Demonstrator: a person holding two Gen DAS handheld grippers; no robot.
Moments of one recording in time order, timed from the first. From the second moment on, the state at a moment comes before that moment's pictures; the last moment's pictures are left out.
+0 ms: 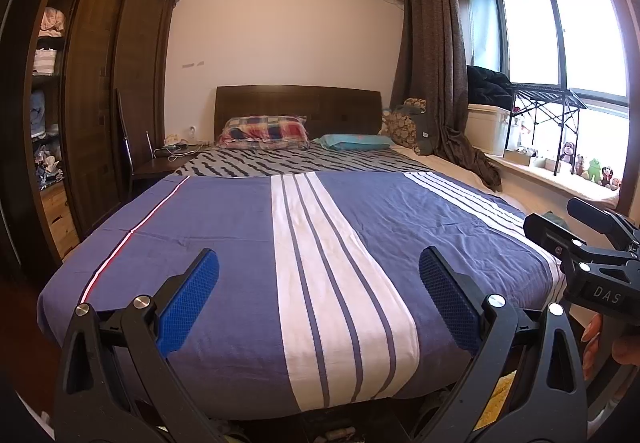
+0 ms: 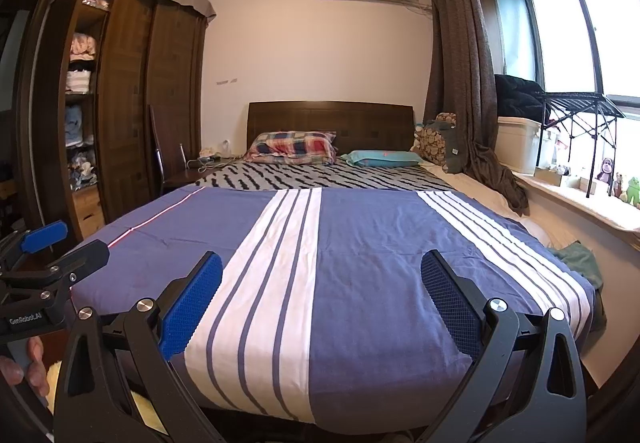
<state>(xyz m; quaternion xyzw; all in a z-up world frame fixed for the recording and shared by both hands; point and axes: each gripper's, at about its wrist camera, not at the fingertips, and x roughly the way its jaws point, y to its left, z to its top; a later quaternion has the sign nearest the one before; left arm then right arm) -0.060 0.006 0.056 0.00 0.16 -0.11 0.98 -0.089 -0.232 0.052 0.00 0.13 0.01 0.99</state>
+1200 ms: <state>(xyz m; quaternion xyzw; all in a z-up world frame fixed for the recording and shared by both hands) -0.053 0.007 0.061 -0.01 0.16 -0.09 0.98 -0.087 -0.229 0.052 -0.01 0.13 0.02 0.99</state>
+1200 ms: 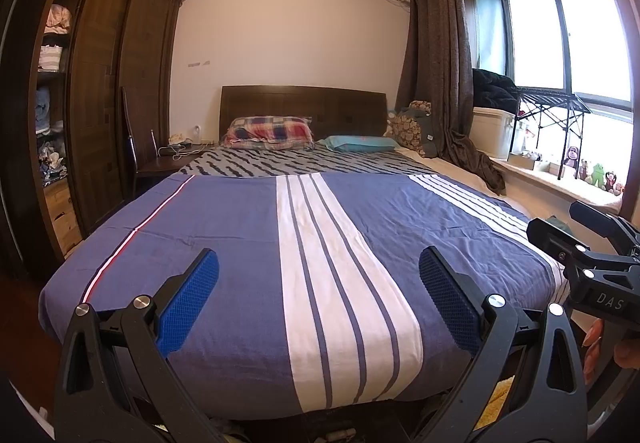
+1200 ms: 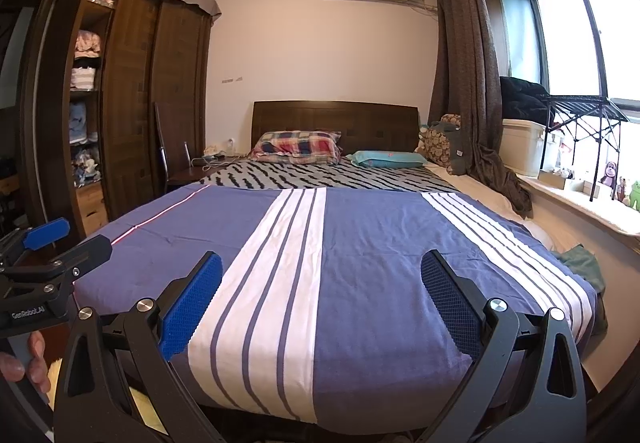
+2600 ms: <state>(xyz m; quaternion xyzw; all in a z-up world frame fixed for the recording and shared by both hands) -0.054 0.014 0.059 -0.02 0.15 -0.07 0.99 -0.078 -0.228 0.045 -0.01 0.14 0.02 0.99</state>
